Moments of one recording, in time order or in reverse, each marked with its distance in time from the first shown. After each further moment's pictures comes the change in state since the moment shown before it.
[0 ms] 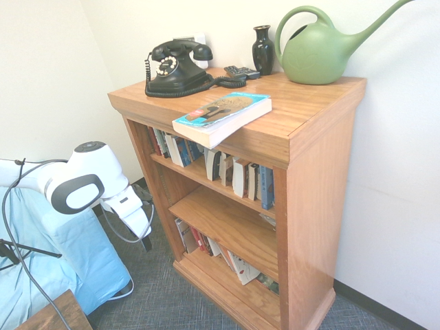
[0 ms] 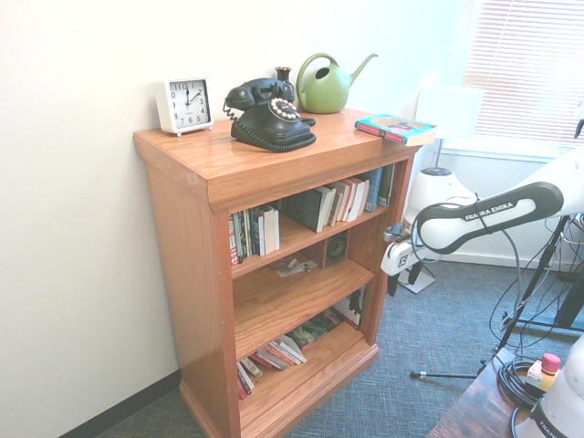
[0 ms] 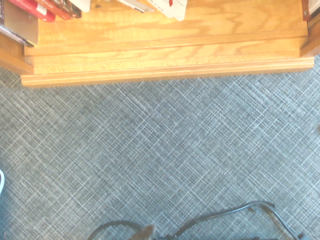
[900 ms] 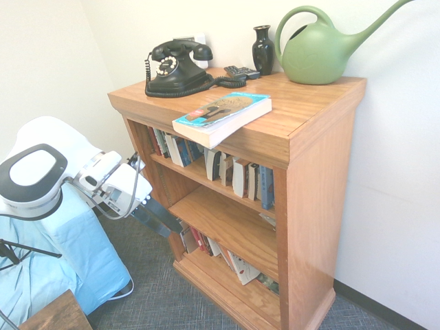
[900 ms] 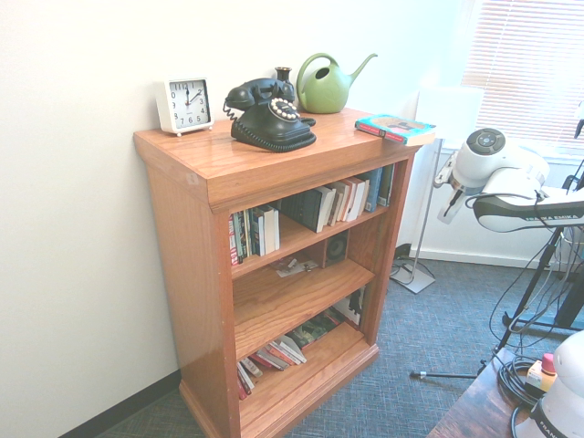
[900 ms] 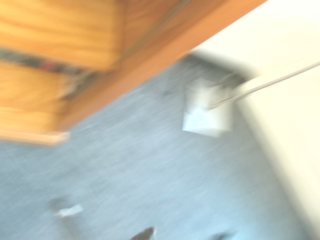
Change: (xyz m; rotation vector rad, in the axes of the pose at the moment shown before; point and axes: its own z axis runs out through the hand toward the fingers) arm 0.075 0.105 -0.151 -0.307 0.719 -0.210
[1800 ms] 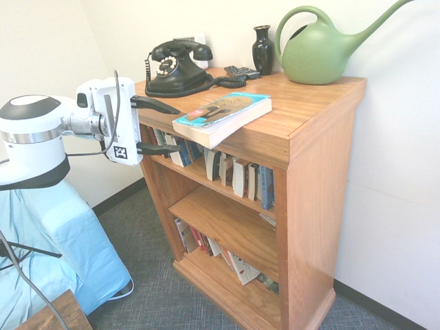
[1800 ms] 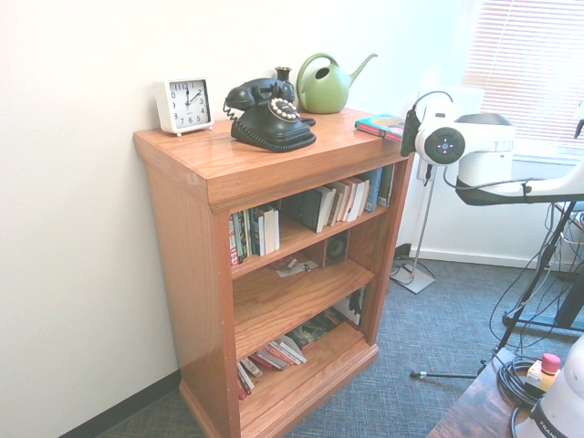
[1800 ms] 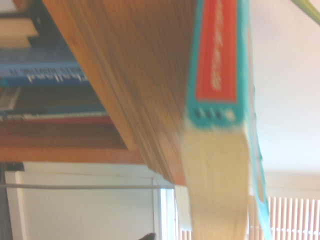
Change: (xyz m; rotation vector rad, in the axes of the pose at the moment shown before) arm 0.076 -0.084 -0.086 -0.214 0.528 -0.379
